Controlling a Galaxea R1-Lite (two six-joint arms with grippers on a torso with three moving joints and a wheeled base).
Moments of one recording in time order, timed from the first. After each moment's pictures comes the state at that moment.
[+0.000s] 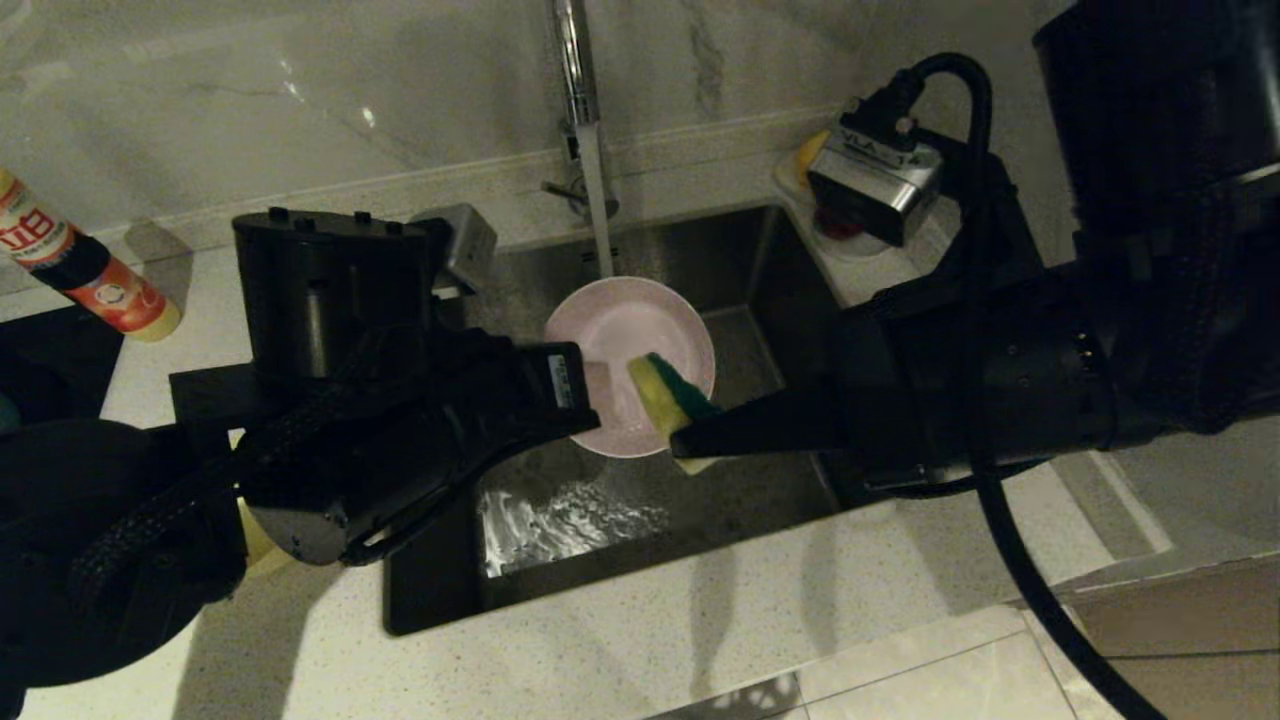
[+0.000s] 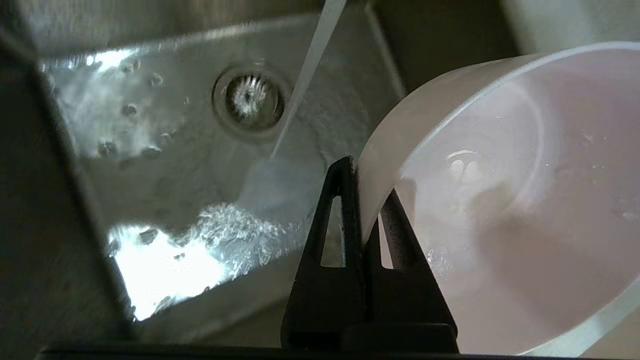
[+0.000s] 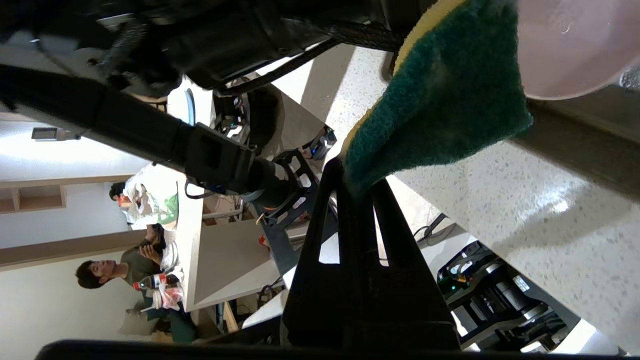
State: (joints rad) left arm -0.72 1.60 -0.98 -0.45 0.35 -0.27; right arm 0.83 1.60 -1.53 0.35 0.41 0.44
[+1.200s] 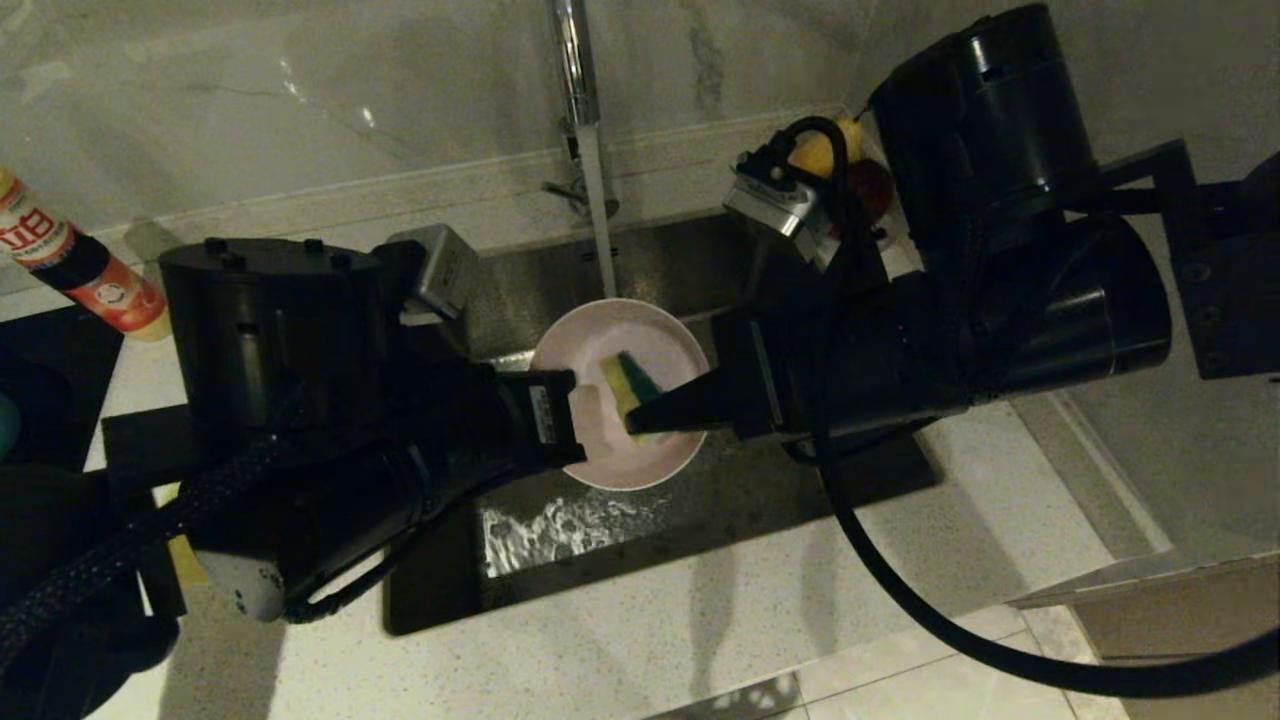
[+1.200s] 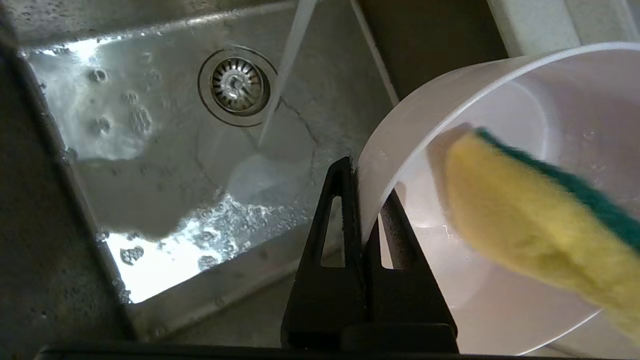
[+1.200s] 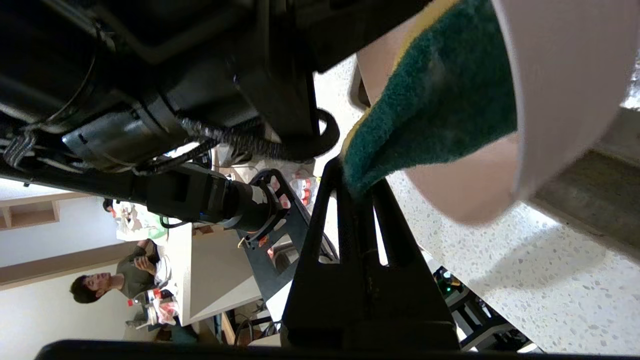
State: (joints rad) left arm -0.74 1.53 -0.88 -0.47 0.32 -0.28; right arm 0.80 1.75 -1.65 0.35 0.41 0.44
